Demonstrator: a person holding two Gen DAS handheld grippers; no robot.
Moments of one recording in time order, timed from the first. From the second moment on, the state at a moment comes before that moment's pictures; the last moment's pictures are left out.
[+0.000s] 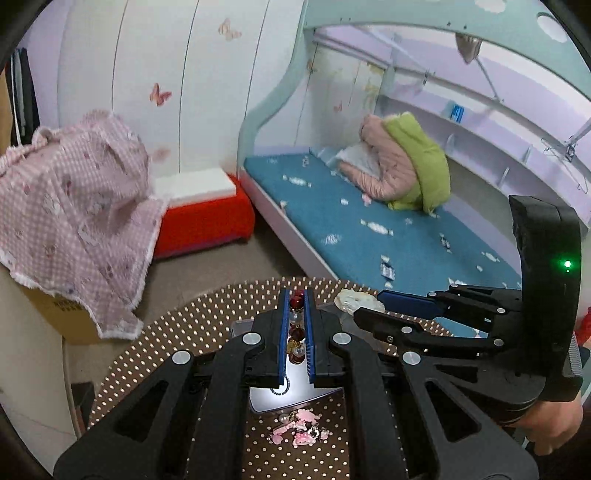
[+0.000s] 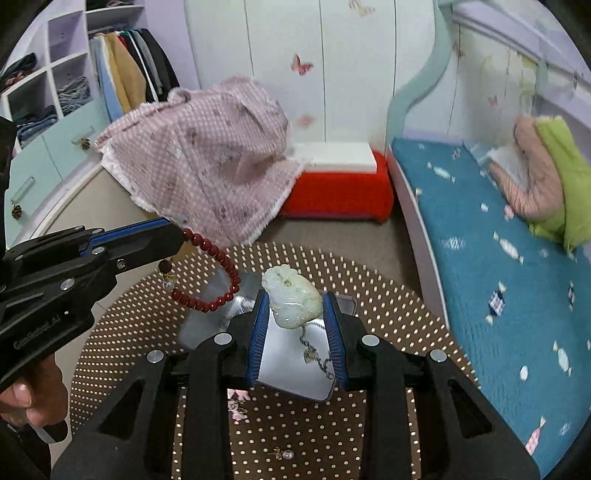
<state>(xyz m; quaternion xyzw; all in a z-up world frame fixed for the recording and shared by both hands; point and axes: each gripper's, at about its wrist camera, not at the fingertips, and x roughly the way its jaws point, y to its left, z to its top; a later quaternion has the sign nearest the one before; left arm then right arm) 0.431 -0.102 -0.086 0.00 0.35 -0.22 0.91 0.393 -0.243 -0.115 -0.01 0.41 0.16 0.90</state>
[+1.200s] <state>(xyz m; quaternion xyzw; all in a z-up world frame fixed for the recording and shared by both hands) 0.303 -0.036 -0.029 0.01 0.25 -0.06 0.97 0.291 -0.259 -0.035 0.03 0.29 0.10 0.95</state>
